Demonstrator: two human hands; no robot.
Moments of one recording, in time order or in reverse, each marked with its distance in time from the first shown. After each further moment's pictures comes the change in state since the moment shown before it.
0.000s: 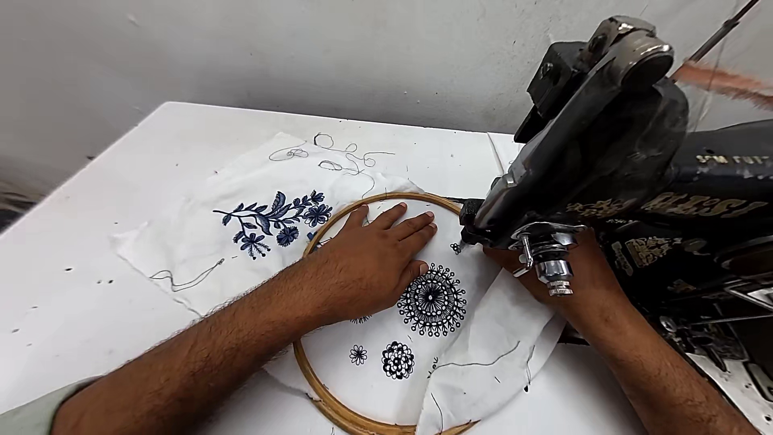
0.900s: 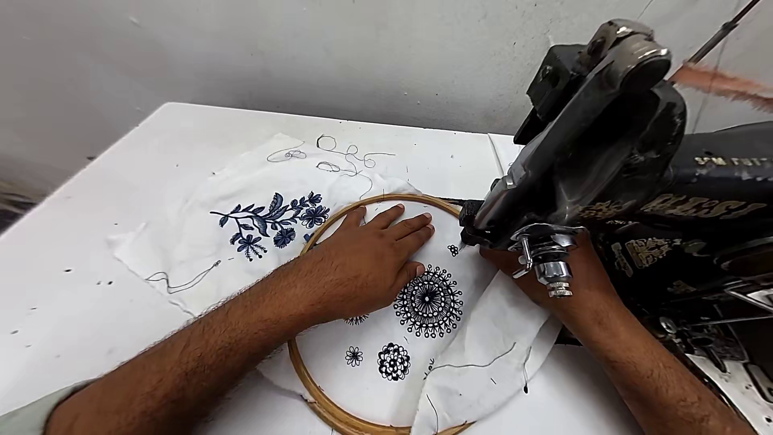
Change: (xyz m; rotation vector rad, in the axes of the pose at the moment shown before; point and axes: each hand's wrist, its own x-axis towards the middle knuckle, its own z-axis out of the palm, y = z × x) left_hand -0.001 -0.002 -0.004 0.002 -0.030 -0.008; right_hand 0.001 0.002 0.005 -0.017 -0.005 0.020
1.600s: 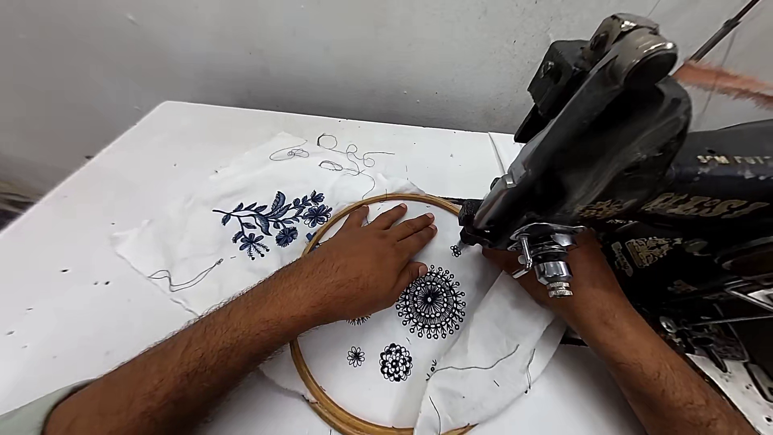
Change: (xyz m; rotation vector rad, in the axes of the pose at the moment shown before) left_hand 0.002 0.002 0.003 -0.009 0.019 0.018; right_hand -0.003 -0.004 -0.008 -0.058 -0.016 -0.008
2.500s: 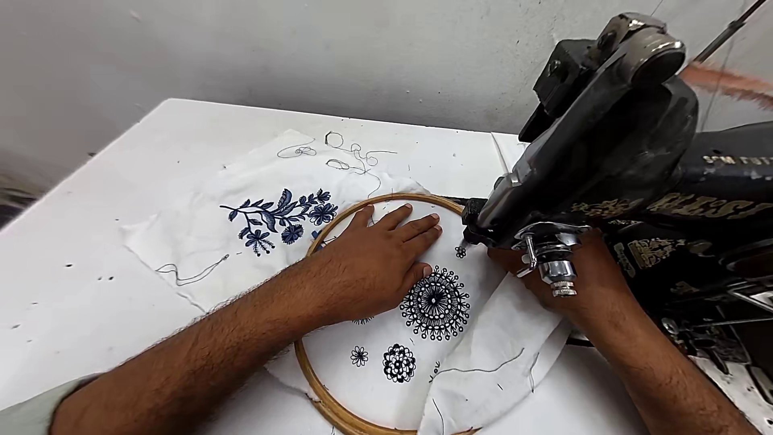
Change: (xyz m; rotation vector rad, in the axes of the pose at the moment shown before) left_hand 0.000 0.001 0.001 0.005 -0.007 0.011; right_hand 0.001 0.002 -0.001 -0.003 -0.021 0.025
